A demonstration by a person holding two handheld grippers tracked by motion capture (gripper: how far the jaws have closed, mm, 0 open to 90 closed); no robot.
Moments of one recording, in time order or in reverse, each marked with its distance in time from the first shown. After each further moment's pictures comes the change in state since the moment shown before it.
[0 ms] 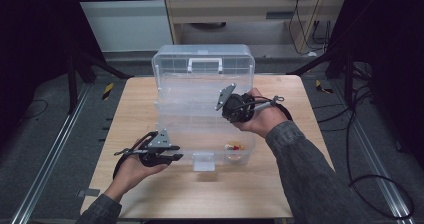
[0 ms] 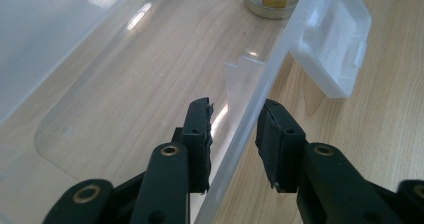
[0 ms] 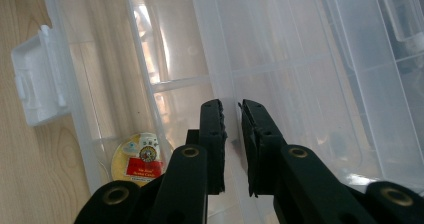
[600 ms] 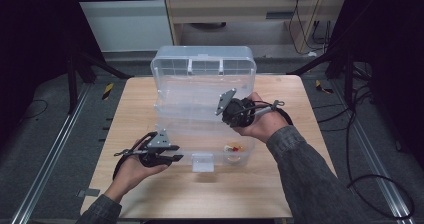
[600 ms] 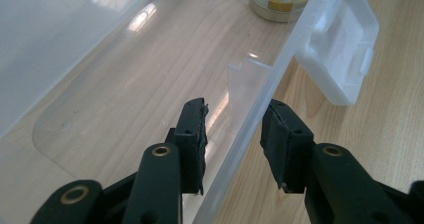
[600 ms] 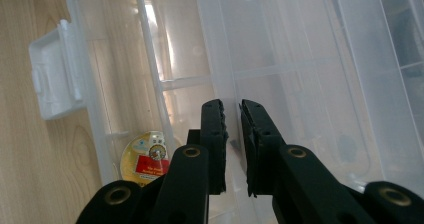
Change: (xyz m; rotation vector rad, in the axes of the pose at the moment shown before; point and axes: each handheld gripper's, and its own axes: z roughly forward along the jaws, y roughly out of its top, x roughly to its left) left arm 0.000 -0.002 0.000 -0.007 0.006 -0.024; right arm 0.012 -0.003 -0.001 -0.015 0.013 -0.008
